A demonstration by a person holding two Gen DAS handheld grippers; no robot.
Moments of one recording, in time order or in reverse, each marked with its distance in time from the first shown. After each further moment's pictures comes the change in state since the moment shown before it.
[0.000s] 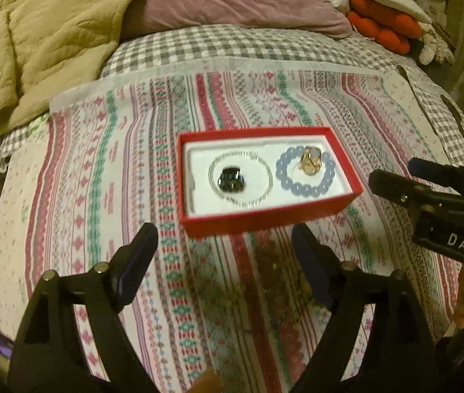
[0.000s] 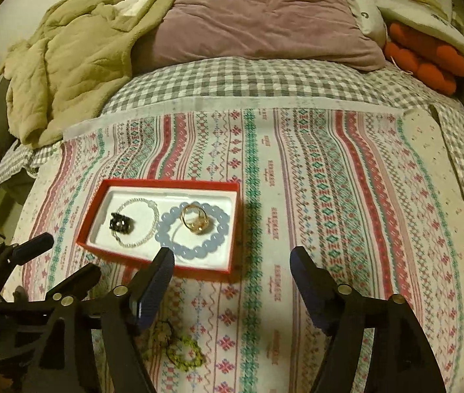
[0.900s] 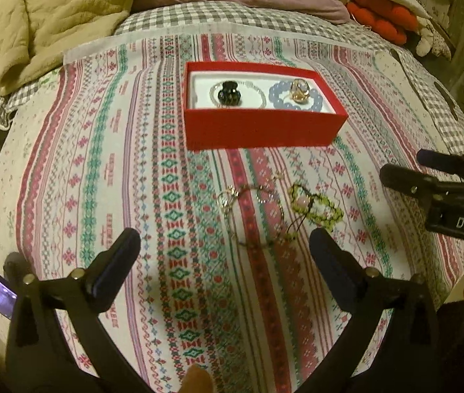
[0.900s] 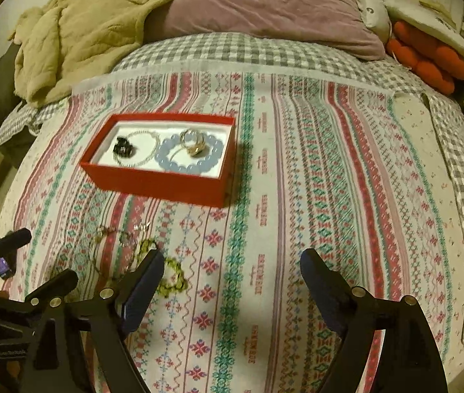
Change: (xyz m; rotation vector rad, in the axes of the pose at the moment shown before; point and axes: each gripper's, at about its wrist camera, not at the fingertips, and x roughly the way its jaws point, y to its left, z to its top) left arm -0.018 0.001 -0.078 -0.043 0.044 -0.029; right arm -0.016 0.003 -0.064 -0.075 0.078 -0.025
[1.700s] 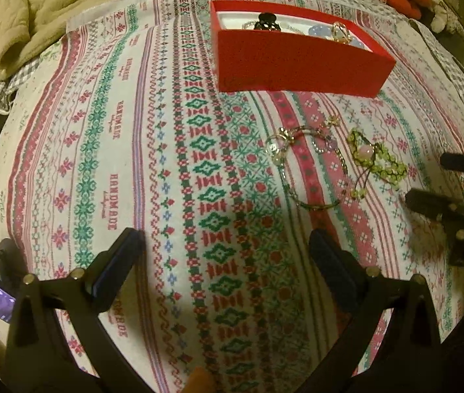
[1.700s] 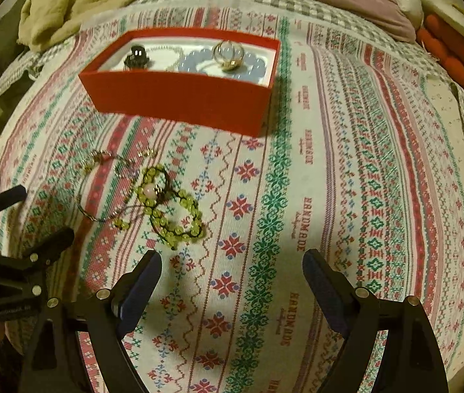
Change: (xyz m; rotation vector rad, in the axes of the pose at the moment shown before) left arm 0.049 0.026 -0.028 0.023 0.069 0.065; right arm 0.052 0.030 -0.033 -0.110 0.170 -0.028
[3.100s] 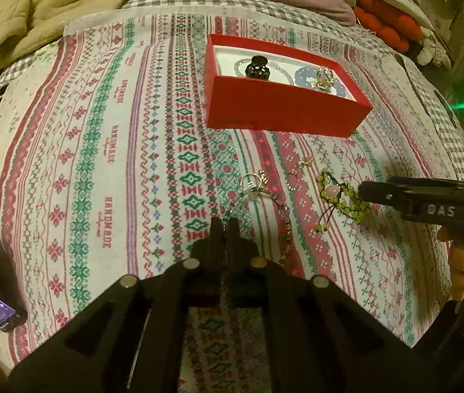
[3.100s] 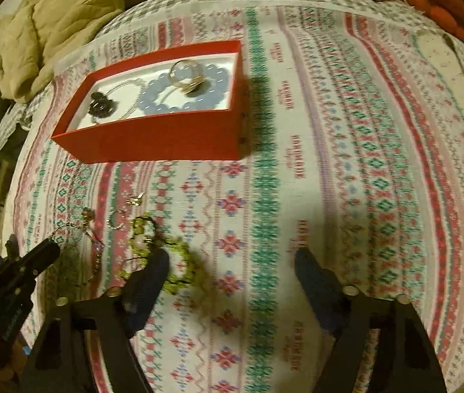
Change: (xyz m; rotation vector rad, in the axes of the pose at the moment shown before) left arm -0.019 0.011 0.015 -0.072 -0.058 -0.130; right arm 0.015 -0.025 0.032 0.204 0.017 0.144
